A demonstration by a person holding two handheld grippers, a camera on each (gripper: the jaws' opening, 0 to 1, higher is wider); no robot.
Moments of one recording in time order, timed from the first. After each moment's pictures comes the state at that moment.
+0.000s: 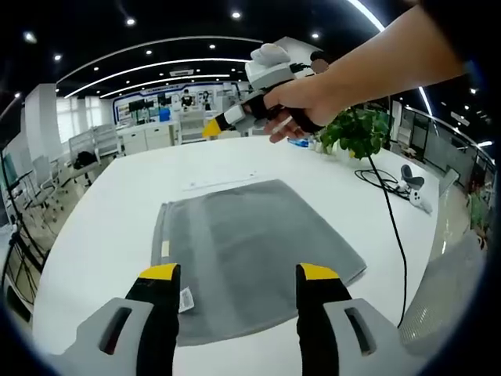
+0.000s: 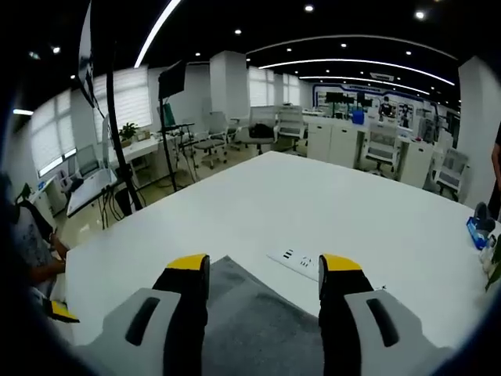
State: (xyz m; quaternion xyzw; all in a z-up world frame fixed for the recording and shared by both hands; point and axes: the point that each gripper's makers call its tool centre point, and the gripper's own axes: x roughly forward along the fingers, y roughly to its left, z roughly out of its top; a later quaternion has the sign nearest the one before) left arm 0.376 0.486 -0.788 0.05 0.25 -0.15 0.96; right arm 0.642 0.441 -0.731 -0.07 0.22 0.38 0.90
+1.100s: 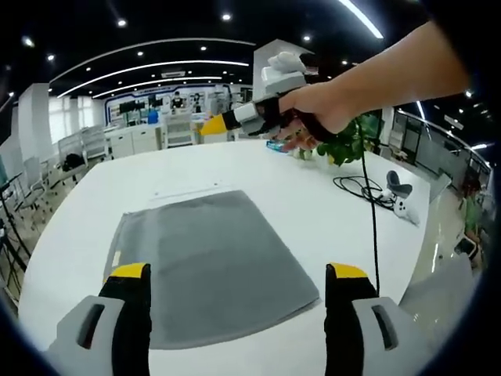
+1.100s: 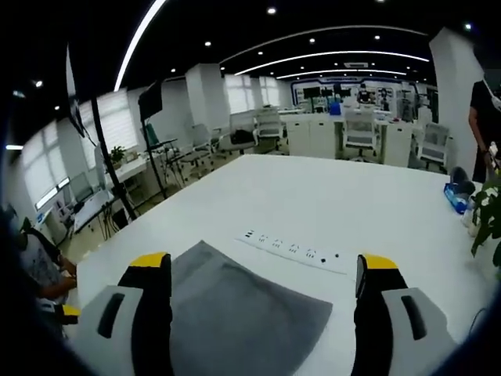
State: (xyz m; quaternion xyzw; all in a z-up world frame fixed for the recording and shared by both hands) left arm 0.380 0.376 -0.777 0.04 0.25 -0.17 0.95; right arm 0.605 0.316 -0.718 0.00 0.23 0.34 0.91
